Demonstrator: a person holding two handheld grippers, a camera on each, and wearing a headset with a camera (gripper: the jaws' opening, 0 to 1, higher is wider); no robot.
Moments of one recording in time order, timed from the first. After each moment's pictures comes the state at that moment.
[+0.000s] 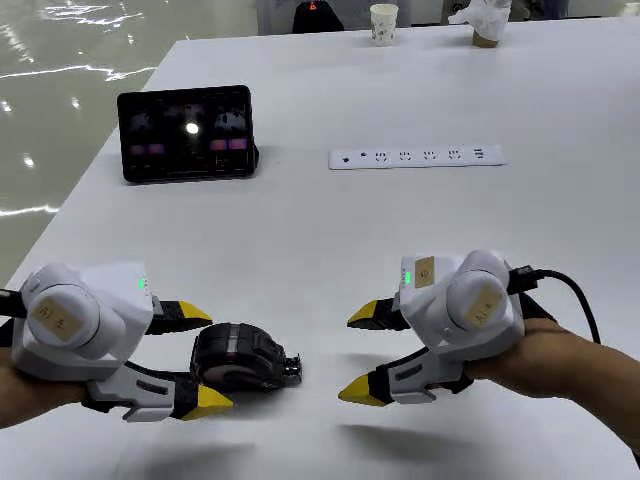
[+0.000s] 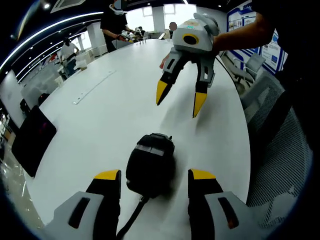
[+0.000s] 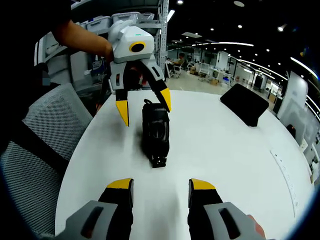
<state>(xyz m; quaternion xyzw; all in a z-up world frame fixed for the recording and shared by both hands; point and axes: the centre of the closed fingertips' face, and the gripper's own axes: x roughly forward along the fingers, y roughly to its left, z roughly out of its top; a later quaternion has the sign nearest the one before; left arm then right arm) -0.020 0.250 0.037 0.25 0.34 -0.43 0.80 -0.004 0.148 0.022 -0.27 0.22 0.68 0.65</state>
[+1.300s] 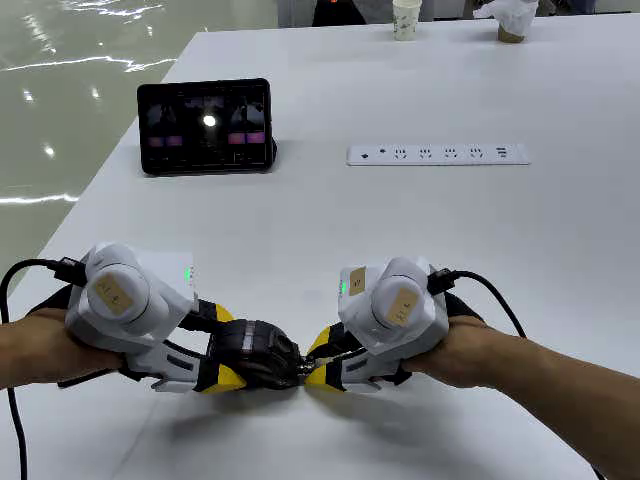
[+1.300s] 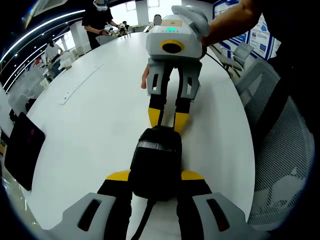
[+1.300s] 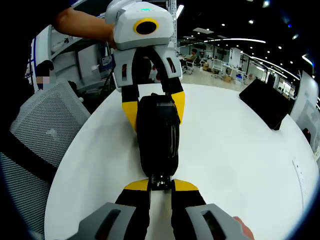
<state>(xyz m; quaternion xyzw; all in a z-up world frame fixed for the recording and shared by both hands) -0.010 0.251 0.018 0.28 0.36 -0.48 0.75 -0.009 0.200 -0.014 -0.27 0.24 0.71 0.60</state>
